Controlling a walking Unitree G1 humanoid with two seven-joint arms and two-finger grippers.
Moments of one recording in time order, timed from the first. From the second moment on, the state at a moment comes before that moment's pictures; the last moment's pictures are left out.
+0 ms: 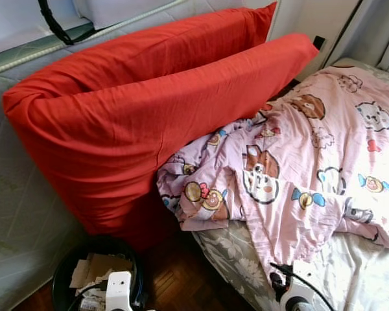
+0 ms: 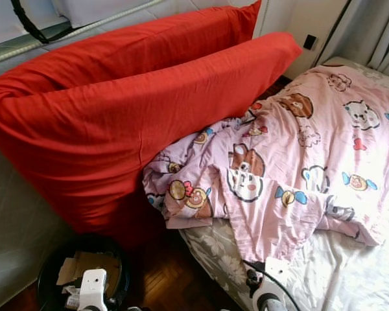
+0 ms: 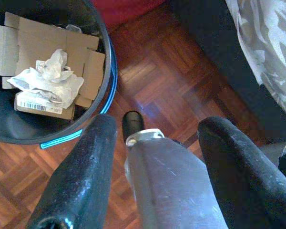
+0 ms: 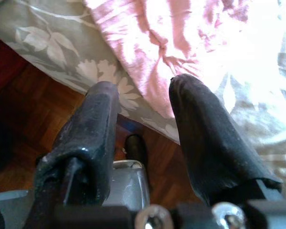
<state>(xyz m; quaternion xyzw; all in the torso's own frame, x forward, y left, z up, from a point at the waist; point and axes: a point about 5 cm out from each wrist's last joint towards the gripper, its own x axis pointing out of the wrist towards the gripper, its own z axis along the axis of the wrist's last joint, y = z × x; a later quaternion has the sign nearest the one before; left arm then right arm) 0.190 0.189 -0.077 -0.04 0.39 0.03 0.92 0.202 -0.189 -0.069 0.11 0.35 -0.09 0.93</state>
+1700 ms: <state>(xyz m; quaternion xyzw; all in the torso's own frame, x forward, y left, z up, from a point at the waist) 0.244 0.214 0.017 -0.02 0.06 0.04 1.00 0.246 -0.176 -0.019 0.10 0.14 -0.02 0.99</state>
